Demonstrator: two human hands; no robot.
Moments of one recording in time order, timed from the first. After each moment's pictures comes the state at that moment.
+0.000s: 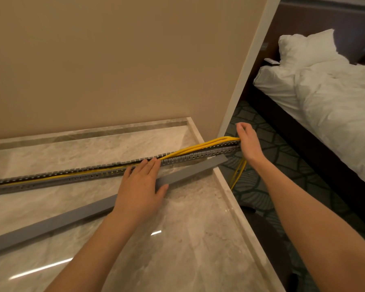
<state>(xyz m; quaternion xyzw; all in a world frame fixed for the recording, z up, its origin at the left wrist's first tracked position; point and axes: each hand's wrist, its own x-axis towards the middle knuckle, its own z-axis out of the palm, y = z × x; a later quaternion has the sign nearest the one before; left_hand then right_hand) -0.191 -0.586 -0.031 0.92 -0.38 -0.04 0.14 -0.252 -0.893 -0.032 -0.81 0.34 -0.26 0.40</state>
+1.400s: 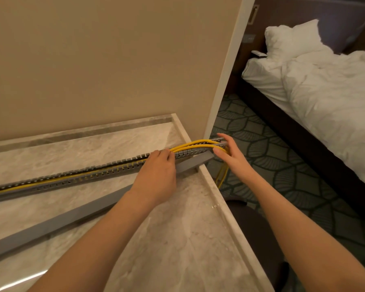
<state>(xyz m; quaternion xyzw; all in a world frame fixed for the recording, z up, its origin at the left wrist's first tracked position) -0.203 -0.654 -0.011 0.86 -0.50 0.00 0.07 -0.298 -0.876 -0.064 -0.82 0.22 -0.16 0.51</state>
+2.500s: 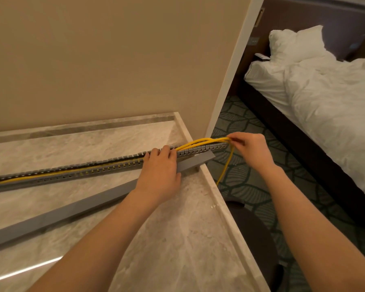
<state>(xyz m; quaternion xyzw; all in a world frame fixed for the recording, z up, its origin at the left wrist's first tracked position) -0.205 -0.657 -0.019 0.89 -0.45 -0.01 0.10 -0.305 -0.900 -0.018 -0.95 0.19 -0.23 0.14</state>
